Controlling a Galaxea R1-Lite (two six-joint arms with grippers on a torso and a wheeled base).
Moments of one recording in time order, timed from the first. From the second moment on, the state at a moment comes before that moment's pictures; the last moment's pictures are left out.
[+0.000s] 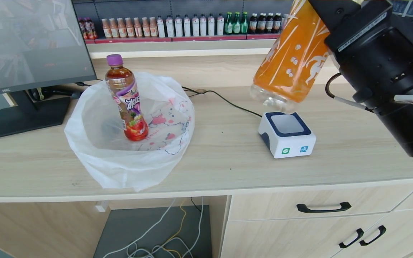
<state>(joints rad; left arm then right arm) 0.00 0.00 0.00 0.00 0.00 -0.01 0.70 1.57 -0.94 -1.29 -0.10 0.26</state>
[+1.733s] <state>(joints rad) 0.00 0.00 0.00 0.00 0.00 -0.01 0.66 1.57 -0.58 -1.42 -0.10 -0.09</state>
